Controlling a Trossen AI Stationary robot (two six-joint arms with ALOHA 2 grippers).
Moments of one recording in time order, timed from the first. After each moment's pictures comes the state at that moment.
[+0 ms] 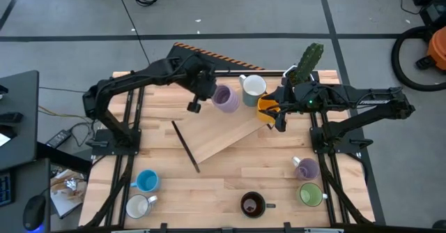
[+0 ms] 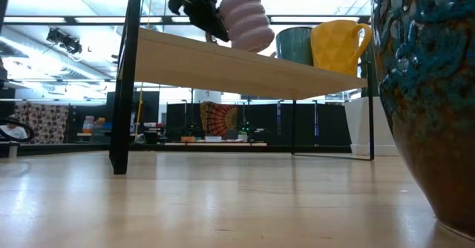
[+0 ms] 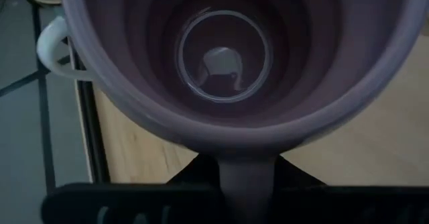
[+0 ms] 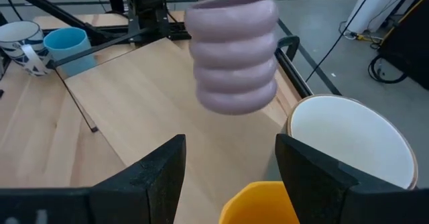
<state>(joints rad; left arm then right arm) 0.39 1.64 1.60 -0.85 0.25 0.75 0.04 1.01 1.11 -0.60 0.28 0.06</state>
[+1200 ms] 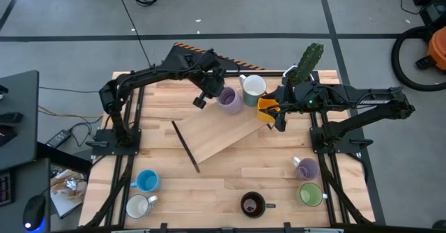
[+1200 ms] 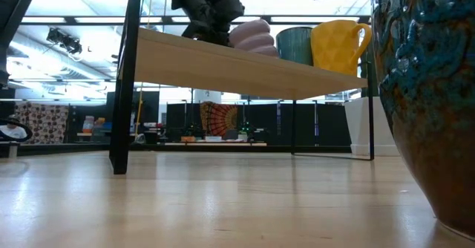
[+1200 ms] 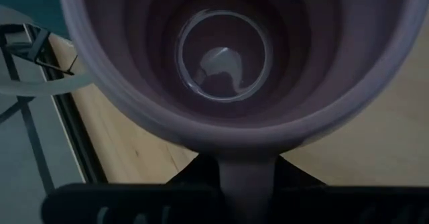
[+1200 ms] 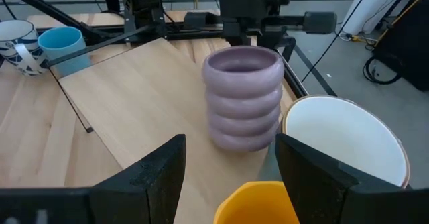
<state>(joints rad) 0.45 1.82 1.68 -0.85 0.32 1.01 0.04 1.01 1.11 -0.60 0.29 0.06</state>
